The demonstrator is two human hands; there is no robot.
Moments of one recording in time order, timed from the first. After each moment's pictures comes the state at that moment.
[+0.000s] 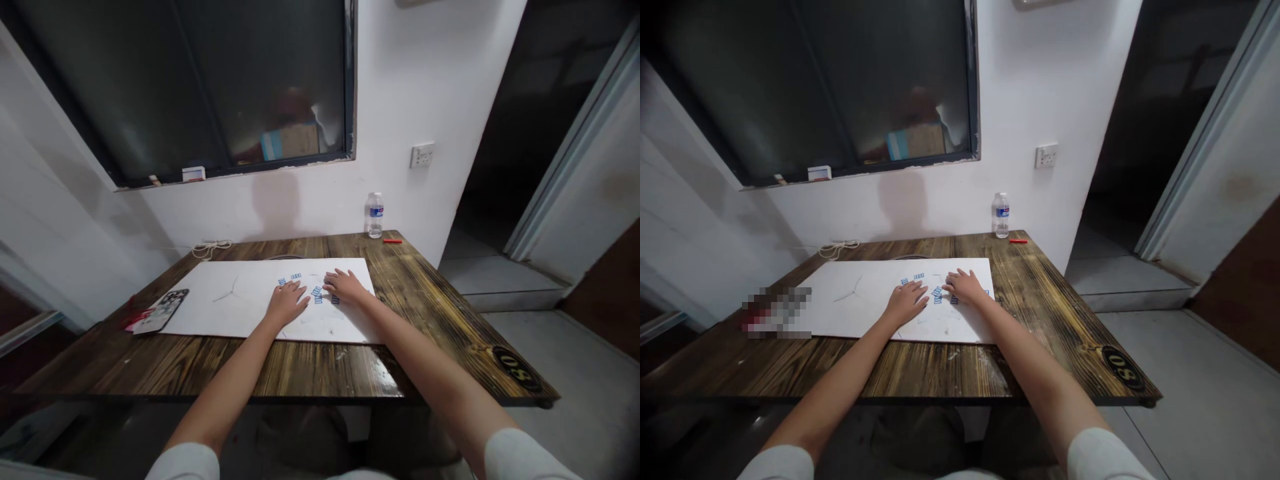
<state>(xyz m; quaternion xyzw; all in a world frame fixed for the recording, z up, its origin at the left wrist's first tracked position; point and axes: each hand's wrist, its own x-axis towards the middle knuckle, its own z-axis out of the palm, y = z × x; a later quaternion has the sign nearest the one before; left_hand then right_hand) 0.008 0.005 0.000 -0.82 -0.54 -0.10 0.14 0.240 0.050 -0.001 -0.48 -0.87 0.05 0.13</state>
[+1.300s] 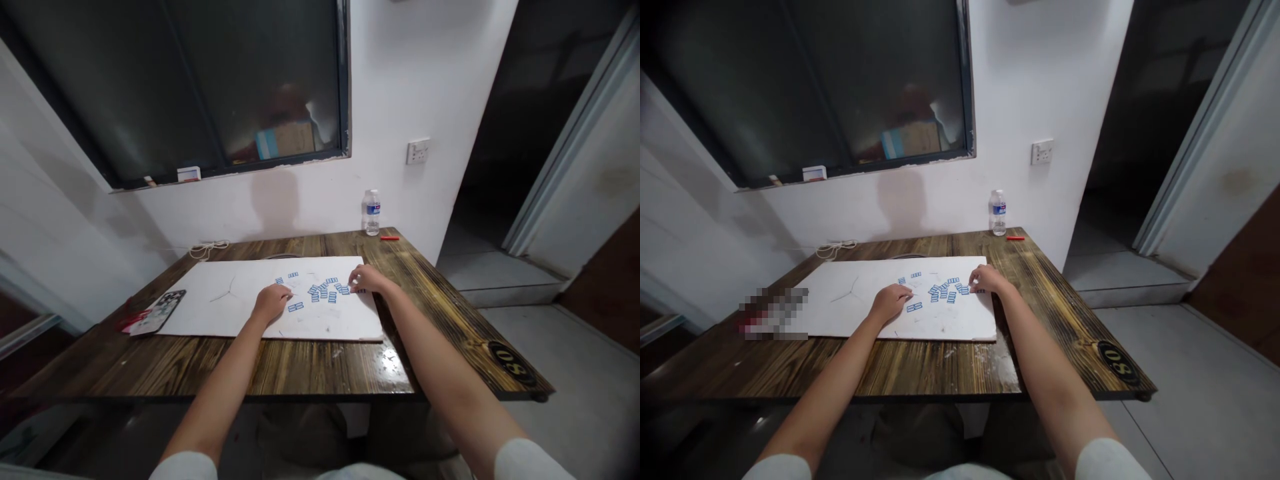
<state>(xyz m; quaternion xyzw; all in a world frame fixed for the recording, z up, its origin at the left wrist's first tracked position) -0.023 0.007 0.013 -0.82 -0.54 -0.18 0.04 0.324 0.074 -0.008 -0.53 -0.82 0.15 0.19</state>
